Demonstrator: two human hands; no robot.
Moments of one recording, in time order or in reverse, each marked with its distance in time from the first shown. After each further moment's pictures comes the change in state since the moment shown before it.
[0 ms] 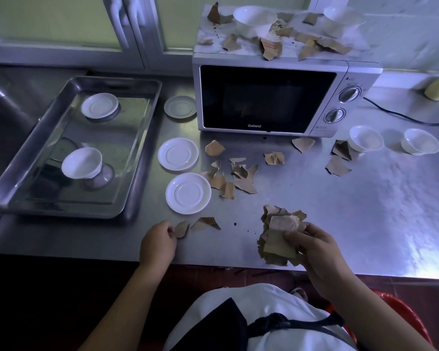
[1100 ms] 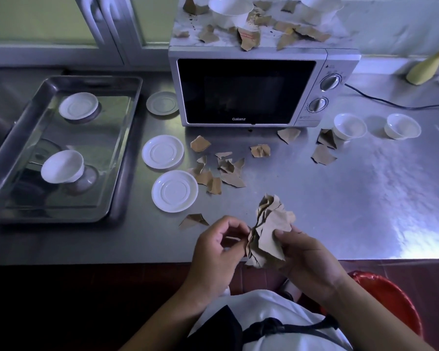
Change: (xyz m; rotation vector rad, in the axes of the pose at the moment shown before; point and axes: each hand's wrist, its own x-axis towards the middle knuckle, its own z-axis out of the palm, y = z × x) left_hand -0.106 0.135 -0.020 -1.025 -0.335 0.306; right_hand -0.030 -0.016 0.000 0.458 -0.488 0.240
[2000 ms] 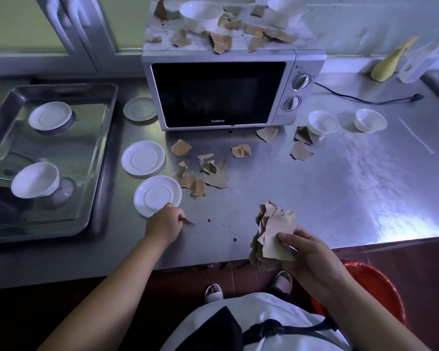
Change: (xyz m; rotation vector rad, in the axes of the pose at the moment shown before) left_hand 0.115 -0.101 -0.100 1.227 -0.136 -0.153; right_hand -0.021 0.006 -0.037 -0.116 0.243 -0.145
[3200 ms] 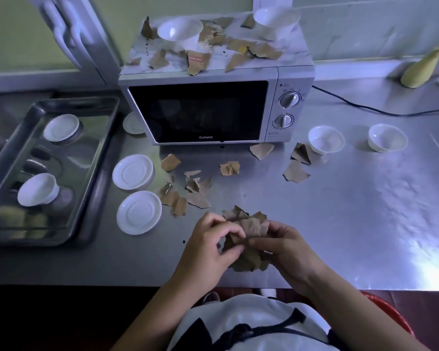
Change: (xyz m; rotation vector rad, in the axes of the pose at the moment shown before) left_hand -0.071 0.226 -0.037 -0.533 0.231 0.269; right_hand 0.055 -0.098 -0.038 -0.347 -0.174 -0.050
